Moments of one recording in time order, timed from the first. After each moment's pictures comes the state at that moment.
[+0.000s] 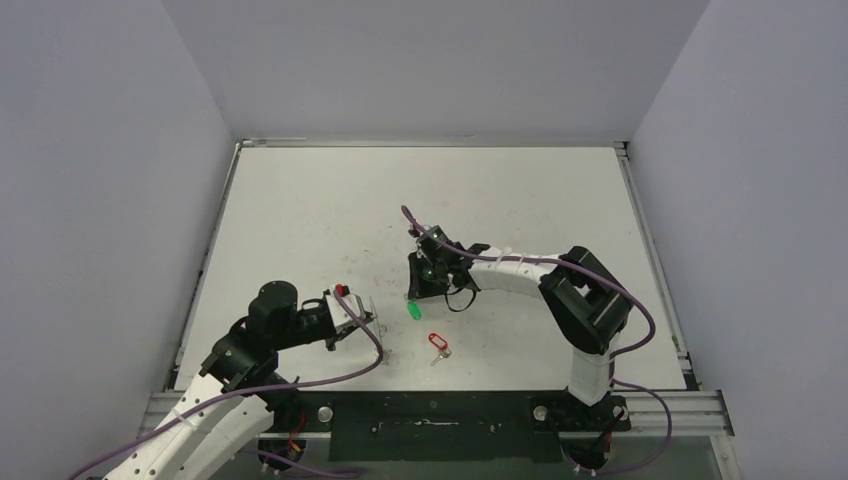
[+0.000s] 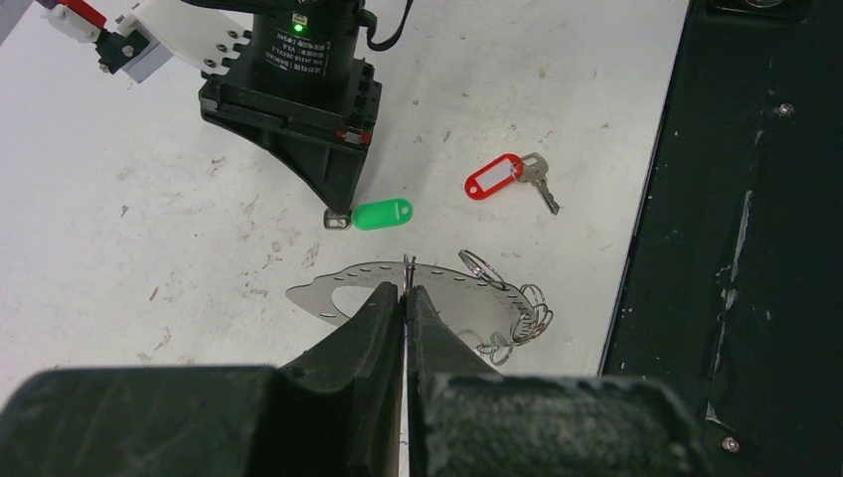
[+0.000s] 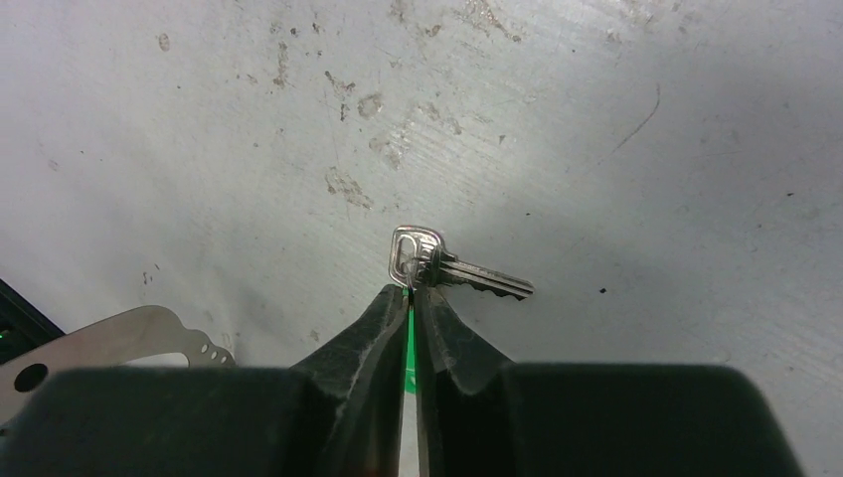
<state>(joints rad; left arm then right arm) -0.61 0.48 0.52 -0.46 0.51 0.36 0.82 1.86 1.11 -0.20 -0.17 0.55</state>
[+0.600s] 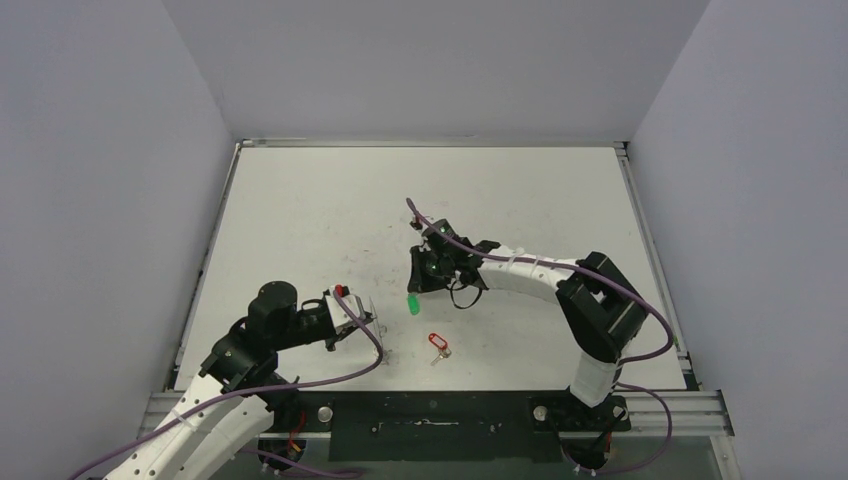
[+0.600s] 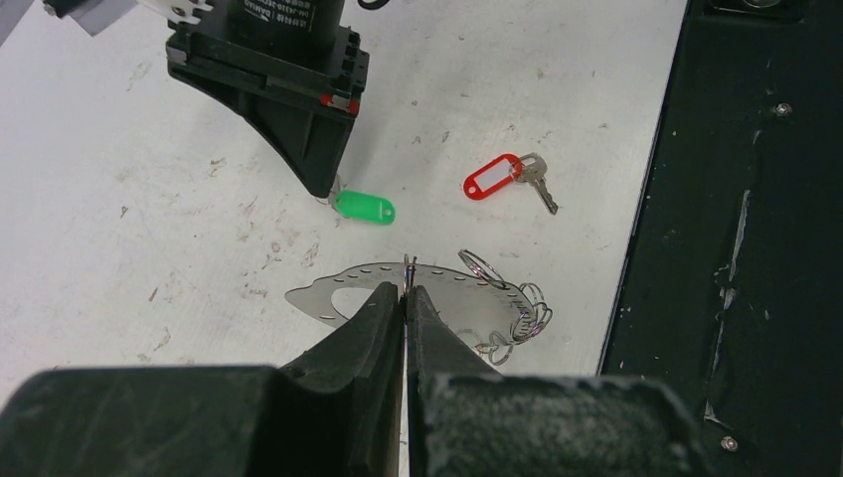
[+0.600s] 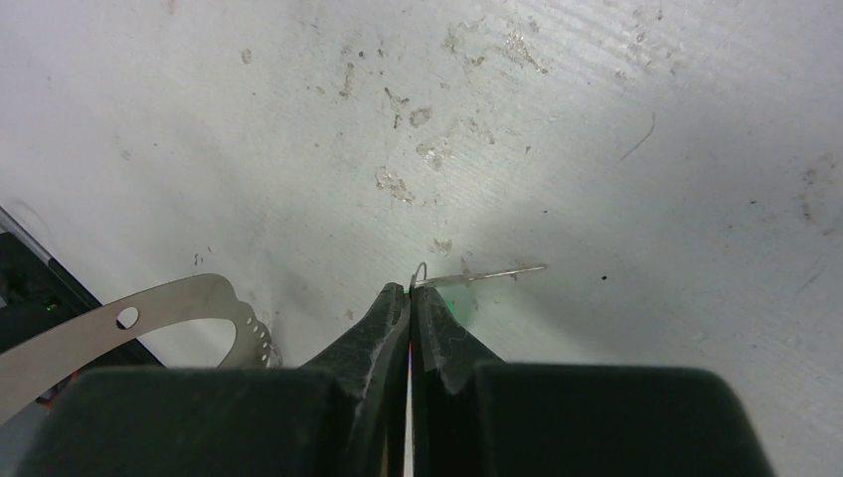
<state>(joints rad) -0.61 0.47 0.52 -0.46 0.51 0.36 0.80 1.79 1.10 -0.19 -0.19 0.53</state>
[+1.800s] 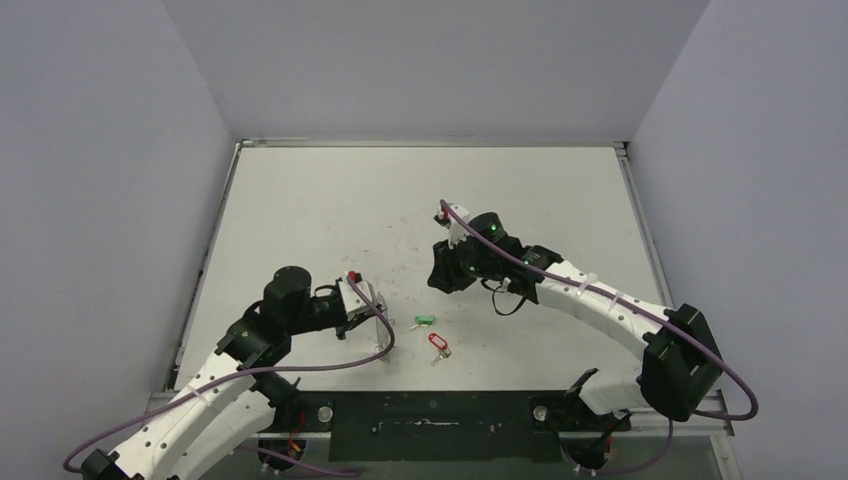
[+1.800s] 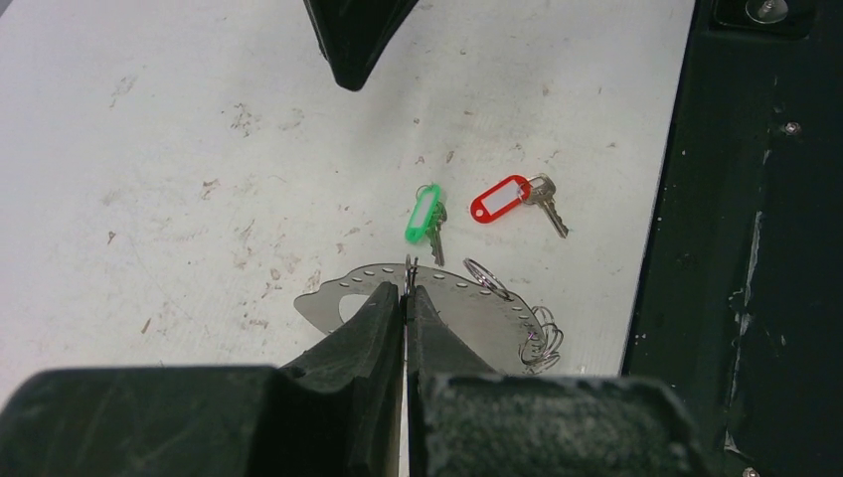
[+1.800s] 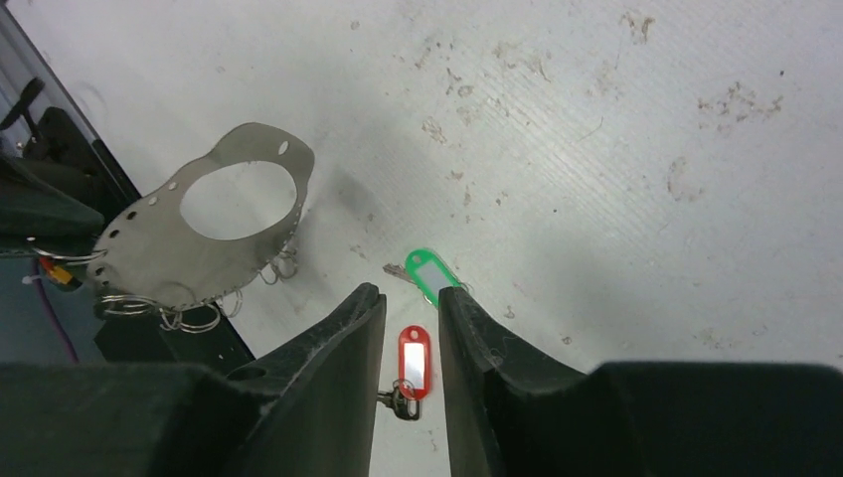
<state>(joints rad) -0.61 0.63 0.54 -0.35 0.54 0.35 0.74 1.35 0.96 -0.27 -0.30 0.23</state>
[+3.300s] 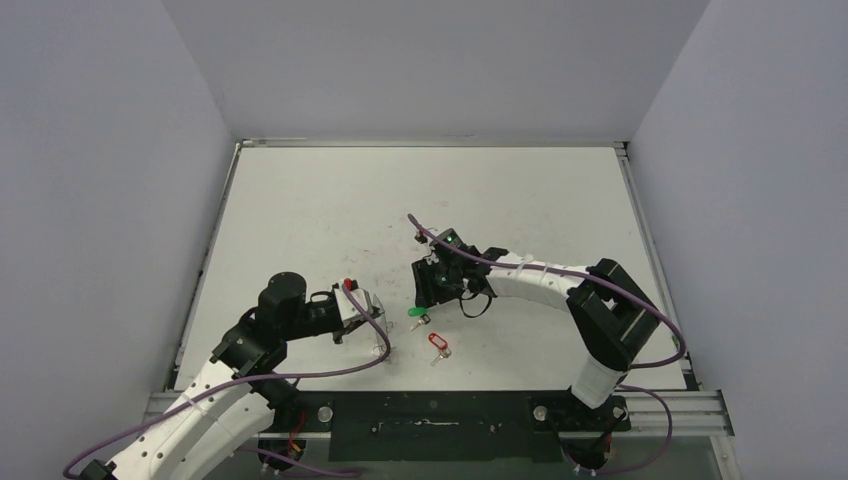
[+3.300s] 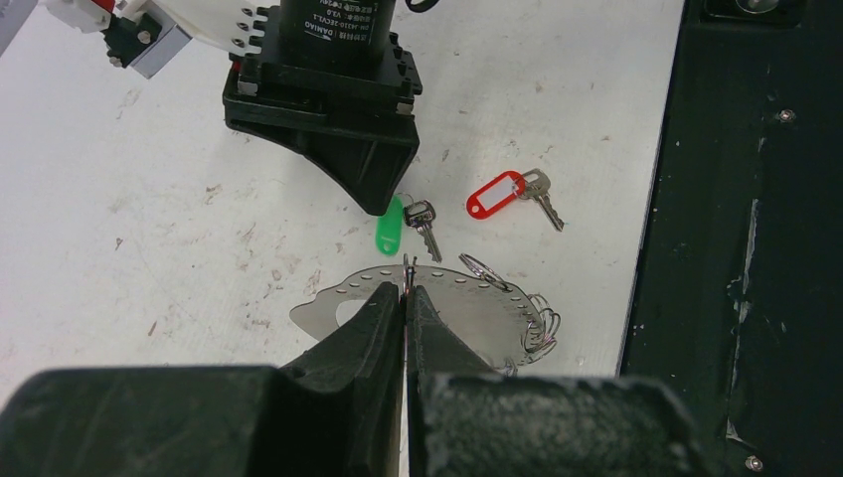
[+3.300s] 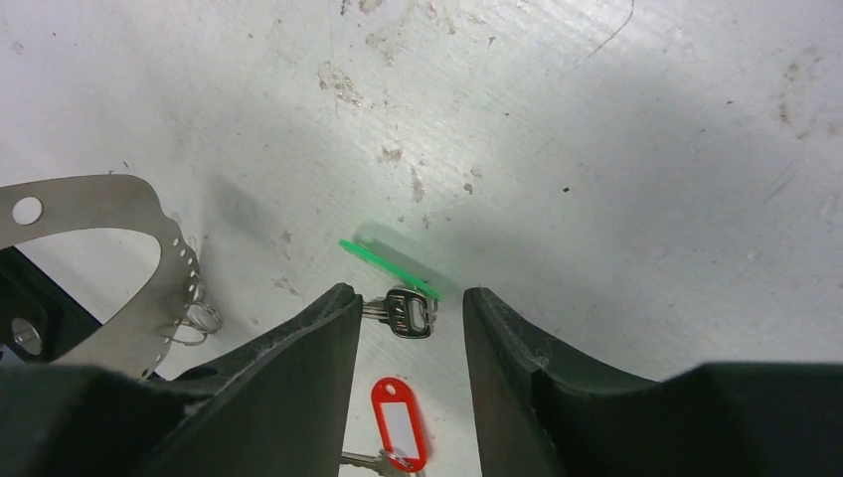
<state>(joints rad) -0.61 0.58 0.52 -0.36 0.55 0.38 0.80 1.71 1.01 -0.26 -0.20 0.41</state>
